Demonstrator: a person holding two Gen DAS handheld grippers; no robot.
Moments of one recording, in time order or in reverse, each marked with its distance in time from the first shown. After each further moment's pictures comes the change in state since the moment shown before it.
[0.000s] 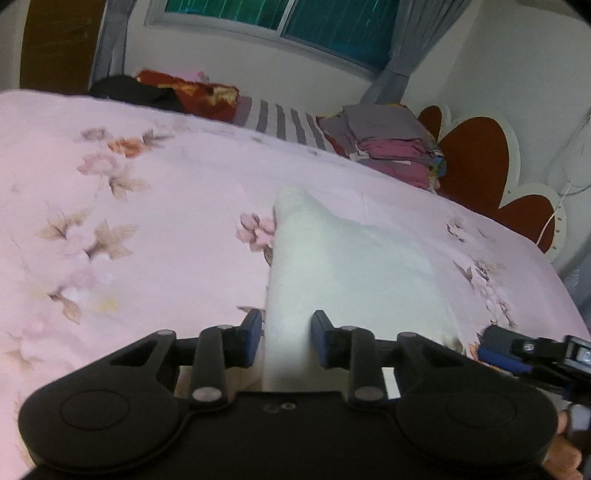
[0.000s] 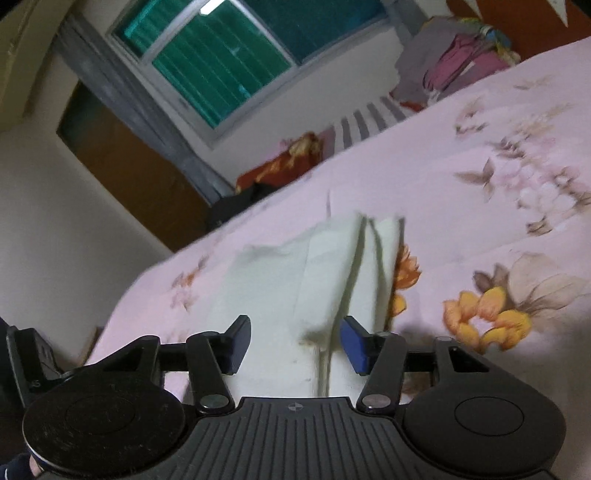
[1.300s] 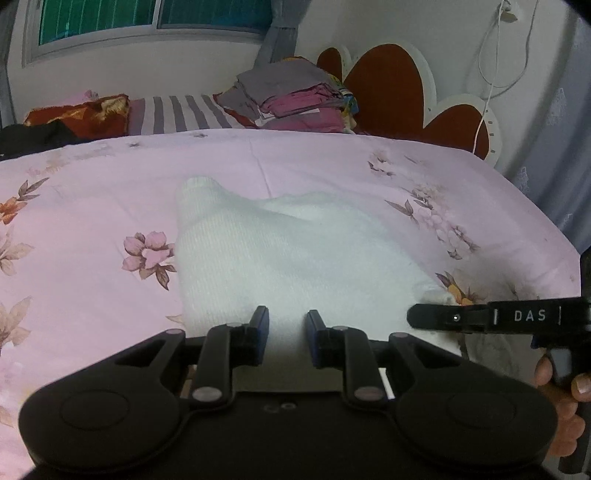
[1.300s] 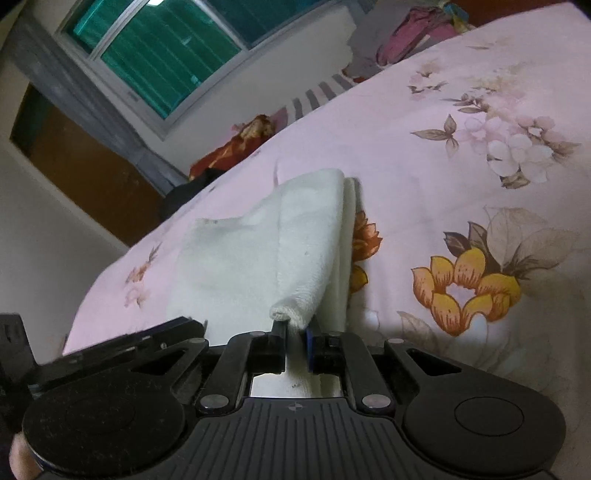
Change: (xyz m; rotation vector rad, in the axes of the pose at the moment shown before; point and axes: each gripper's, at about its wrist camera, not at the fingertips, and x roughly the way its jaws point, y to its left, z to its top) left arm 0.038 -0.047 0.016 0.344 0.098 -0.169; right arm 0.024 -0.024 -0.009 0.078 0.037 -0.124
